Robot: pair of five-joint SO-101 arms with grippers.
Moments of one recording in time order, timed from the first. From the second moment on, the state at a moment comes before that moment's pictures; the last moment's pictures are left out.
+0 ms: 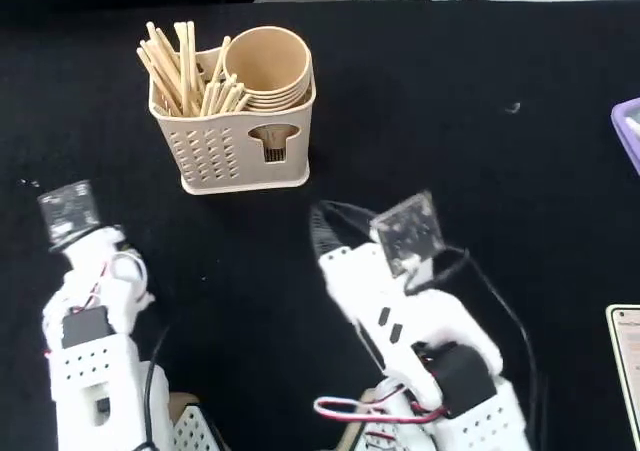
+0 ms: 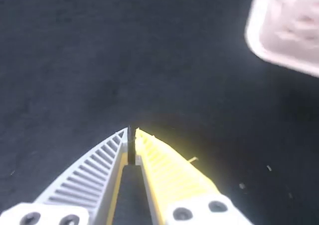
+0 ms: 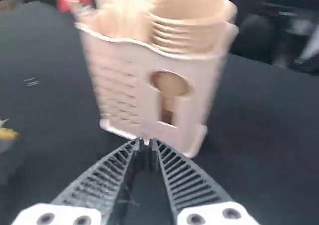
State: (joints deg) left arm -22.8 -71.0 82.5 45.1 0.9; right arm -25.6 -90.8 71.3 49.8 1.4
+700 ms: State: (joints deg) left arm -15.7 -103.1 93.8 54.6 -0.9; right arm -17.7 -103.1 96.7 51.7 5.9
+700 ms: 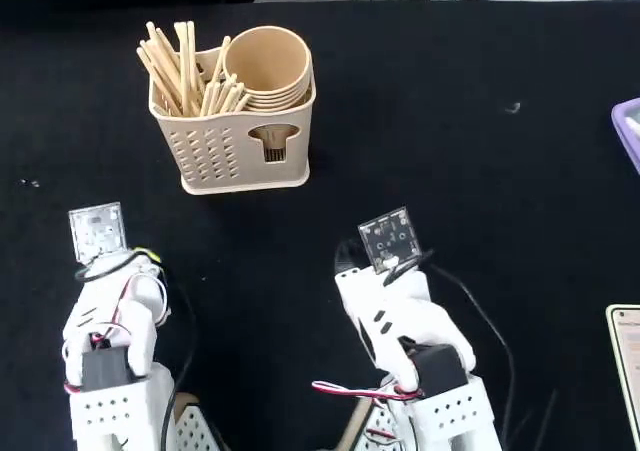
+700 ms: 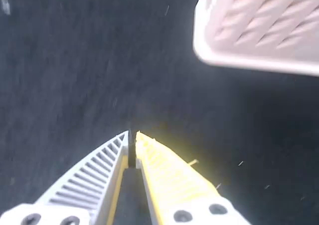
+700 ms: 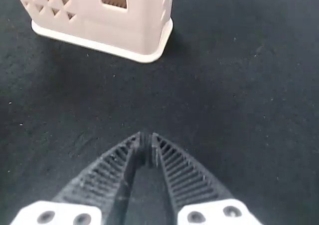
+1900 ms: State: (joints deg) left arm -5.2 -100.2 96.2 70.6 -2.5; right arm -0.5 -103.1 96.7 74.0 -4.4
